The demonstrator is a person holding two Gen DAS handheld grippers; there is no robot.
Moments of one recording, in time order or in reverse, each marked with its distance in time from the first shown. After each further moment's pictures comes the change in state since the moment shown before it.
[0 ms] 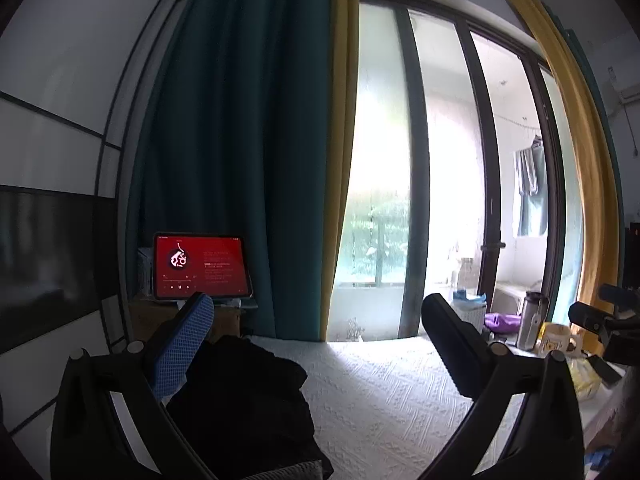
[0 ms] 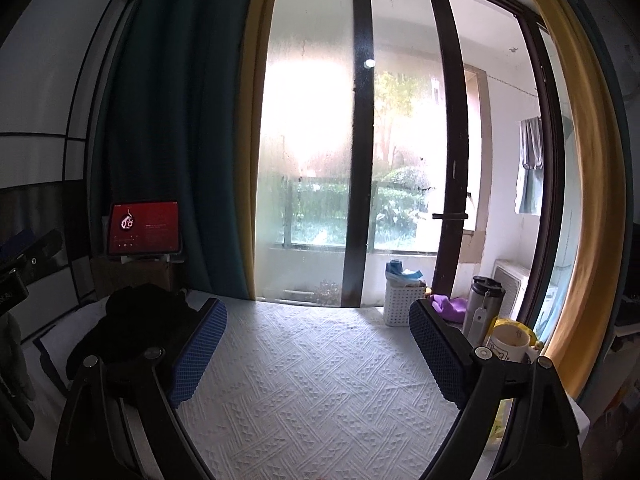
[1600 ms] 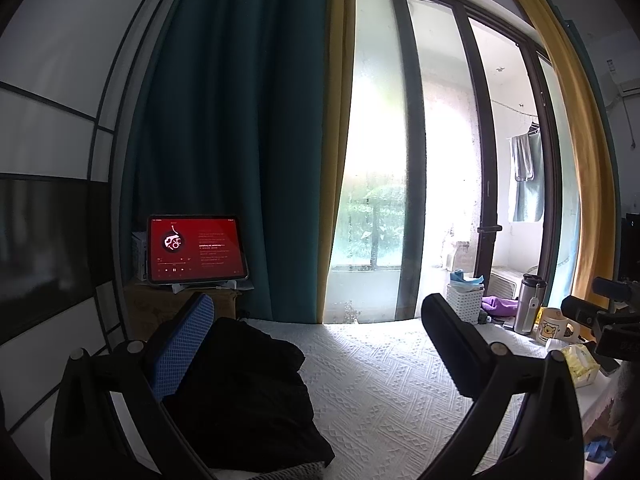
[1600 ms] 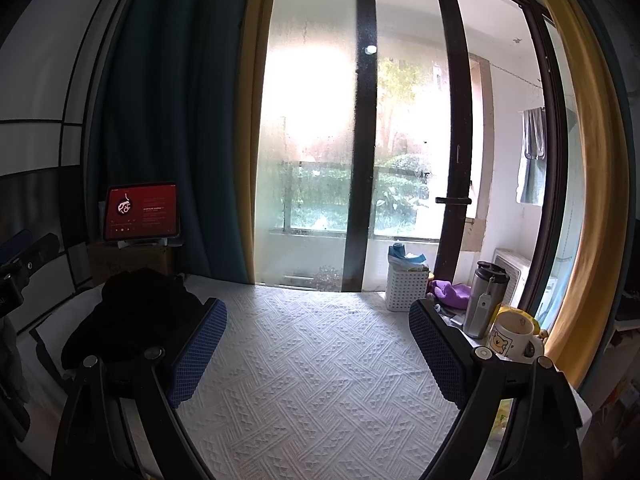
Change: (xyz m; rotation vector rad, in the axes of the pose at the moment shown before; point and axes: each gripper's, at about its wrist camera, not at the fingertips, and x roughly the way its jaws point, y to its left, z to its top) left arm -0.003 -0.008 -0.006 0.000 0.055 -0.008; right arm 0.008 0.005 -0.008 -0.005 0.043 -0.007
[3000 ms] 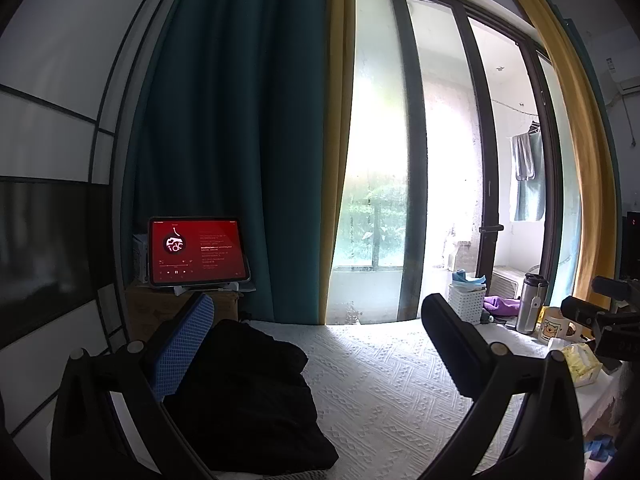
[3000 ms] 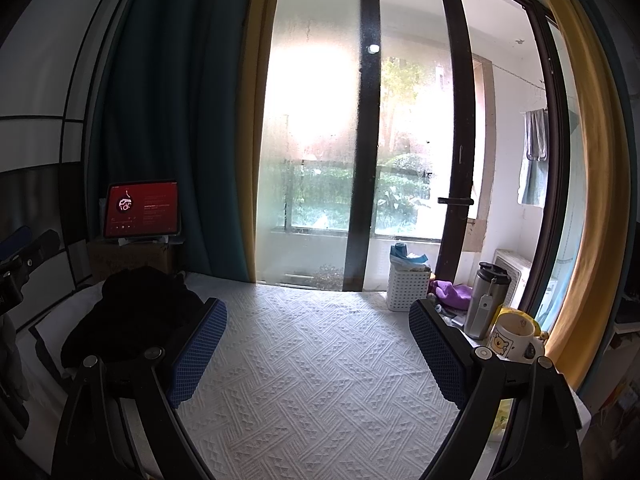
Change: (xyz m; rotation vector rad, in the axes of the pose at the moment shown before) left arm 0.001 0.003 0.001 0.005 -0.003 0.001; right arm 0.001 0.001 0.001 -0.006 0.002 0.003
